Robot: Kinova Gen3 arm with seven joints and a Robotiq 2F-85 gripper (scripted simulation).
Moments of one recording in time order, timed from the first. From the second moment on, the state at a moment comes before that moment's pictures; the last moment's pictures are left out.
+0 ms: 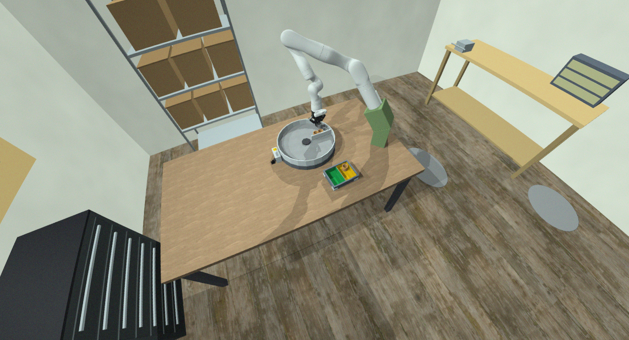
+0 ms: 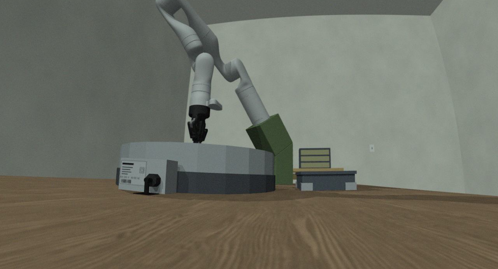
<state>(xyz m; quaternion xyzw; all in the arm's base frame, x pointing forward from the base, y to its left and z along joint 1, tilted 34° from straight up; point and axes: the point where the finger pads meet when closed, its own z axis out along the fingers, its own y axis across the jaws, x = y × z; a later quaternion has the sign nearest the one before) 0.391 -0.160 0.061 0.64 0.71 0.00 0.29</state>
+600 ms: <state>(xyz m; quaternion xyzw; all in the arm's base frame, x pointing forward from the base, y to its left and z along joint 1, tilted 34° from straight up) 0.389 -0.159 0.064 0.64 0.71 0.00 0.29</state>
